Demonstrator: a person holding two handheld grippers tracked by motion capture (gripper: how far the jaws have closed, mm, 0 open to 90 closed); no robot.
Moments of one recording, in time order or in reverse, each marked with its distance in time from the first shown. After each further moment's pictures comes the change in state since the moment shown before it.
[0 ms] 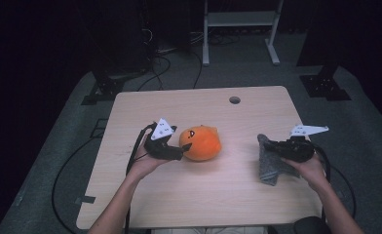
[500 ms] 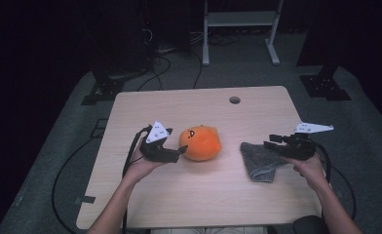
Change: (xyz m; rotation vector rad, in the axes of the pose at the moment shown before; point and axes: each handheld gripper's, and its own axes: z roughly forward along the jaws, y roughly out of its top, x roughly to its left) left arm 0.001 -0.009 -0.008 0.001 0.012 -0.006; right arm -0.007 0.001 -0.005 -0.085 0.010 0.059
